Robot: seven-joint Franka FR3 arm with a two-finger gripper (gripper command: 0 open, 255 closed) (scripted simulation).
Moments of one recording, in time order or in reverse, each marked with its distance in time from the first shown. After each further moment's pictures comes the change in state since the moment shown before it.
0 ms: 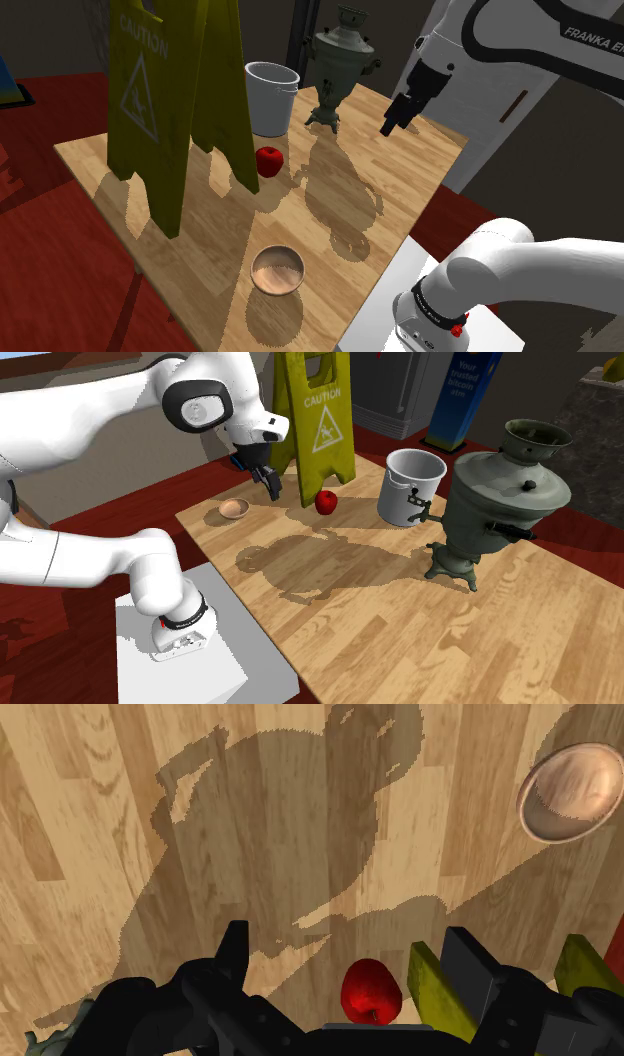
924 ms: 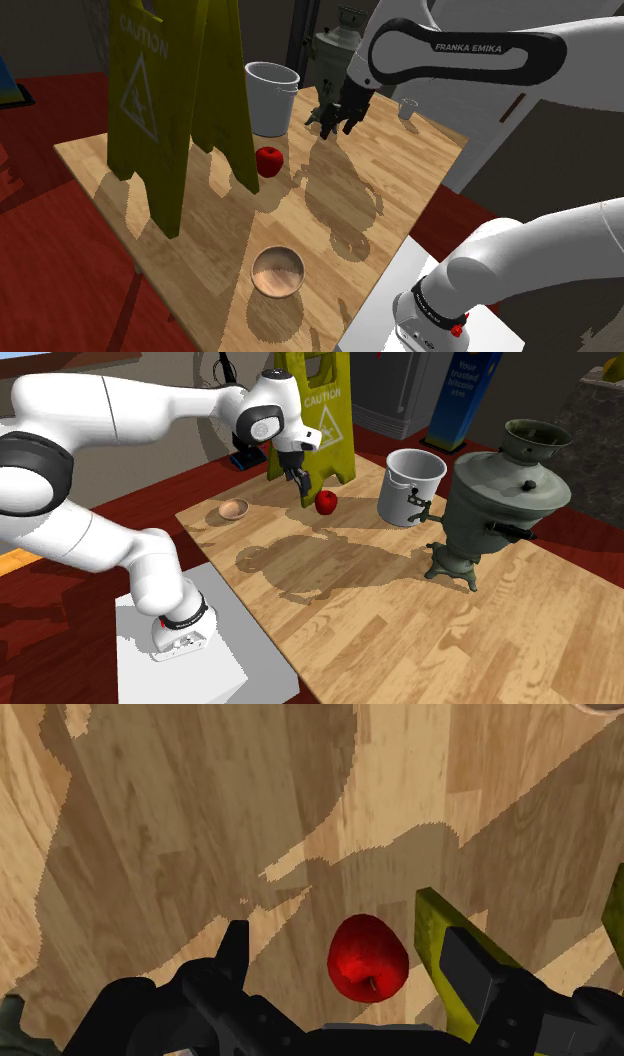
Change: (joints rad) arm 0.004 0.375 0.119 0.063 0.053 0.327 0.160
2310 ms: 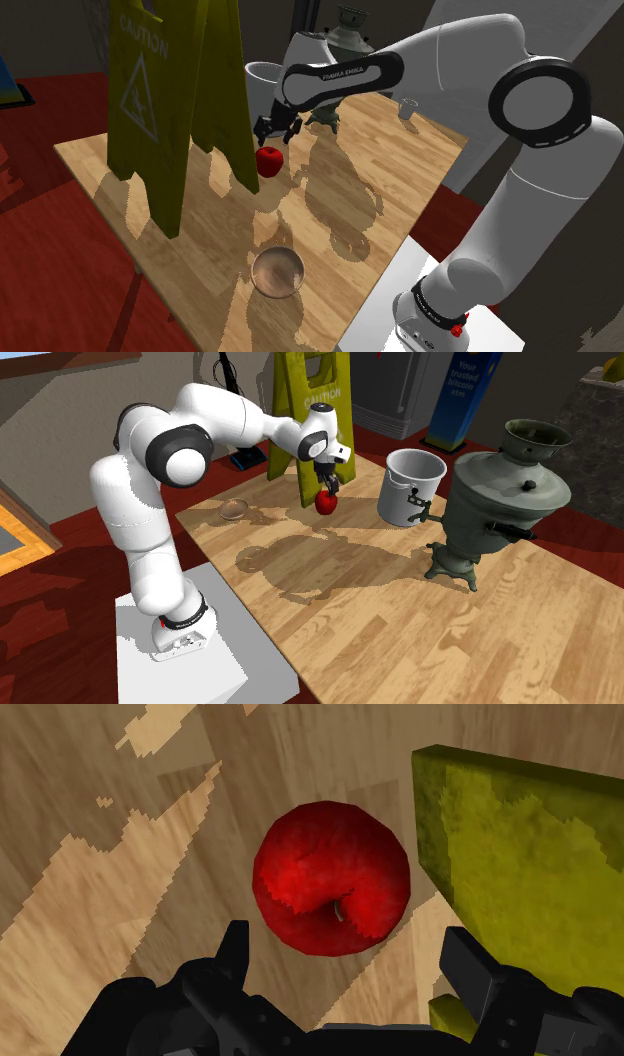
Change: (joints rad) arm 0.026 0.627 0.092 0.354 -0.115 0.288 0.261
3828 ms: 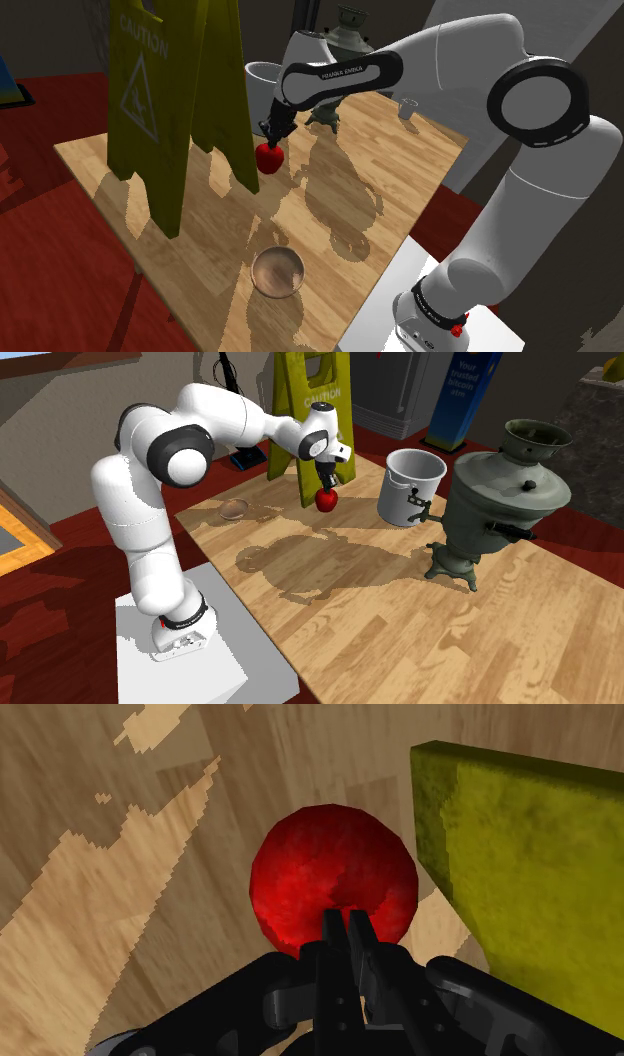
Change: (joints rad) arm 0.001 0.006 0.000 0.012 -0.002 -0.006 0.002
